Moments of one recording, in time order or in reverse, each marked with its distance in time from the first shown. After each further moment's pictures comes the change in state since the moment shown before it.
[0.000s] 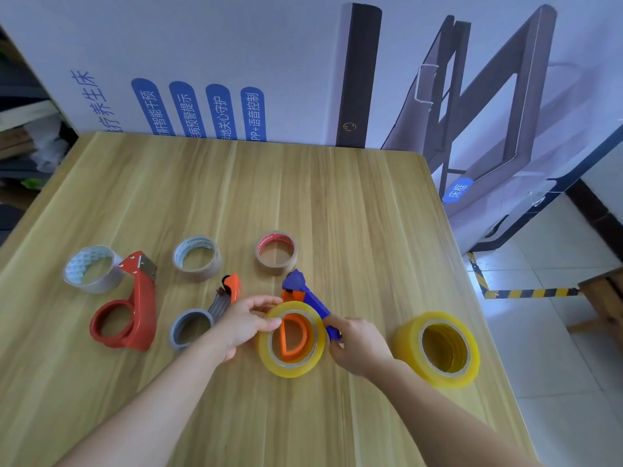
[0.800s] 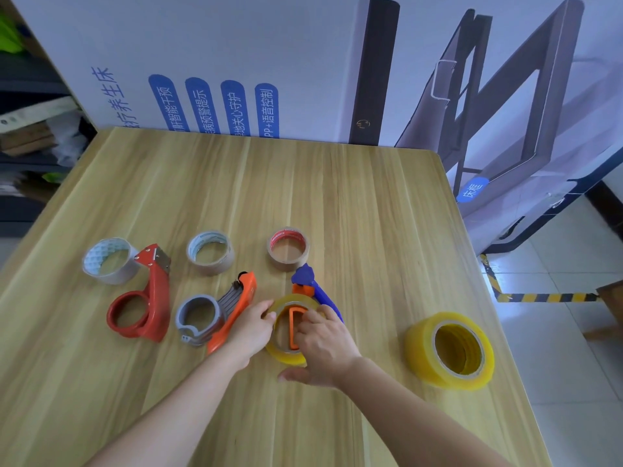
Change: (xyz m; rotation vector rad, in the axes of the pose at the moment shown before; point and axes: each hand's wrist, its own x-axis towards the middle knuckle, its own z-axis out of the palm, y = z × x) left_hand 0.006 -0.029 0.009 0.306 0.241 0.001; right_hand 0.011 -0.055 0.022 -0.465 -0.015 -0.411
